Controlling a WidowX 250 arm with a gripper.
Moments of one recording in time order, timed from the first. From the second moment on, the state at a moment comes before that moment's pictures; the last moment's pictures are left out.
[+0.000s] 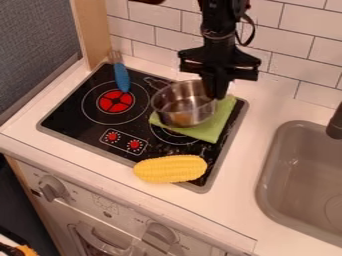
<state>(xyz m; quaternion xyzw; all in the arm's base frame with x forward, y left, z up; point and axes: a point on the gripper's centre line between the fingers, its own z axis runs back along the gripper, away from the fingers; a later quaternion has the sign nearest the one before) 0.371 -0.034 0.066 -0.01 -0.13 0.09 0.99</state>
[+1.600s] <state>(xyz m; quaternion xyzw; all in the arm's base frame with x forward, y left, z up) 0.282 -0.057 0.077 0.01 -0.04 -0.03 1.00</state>
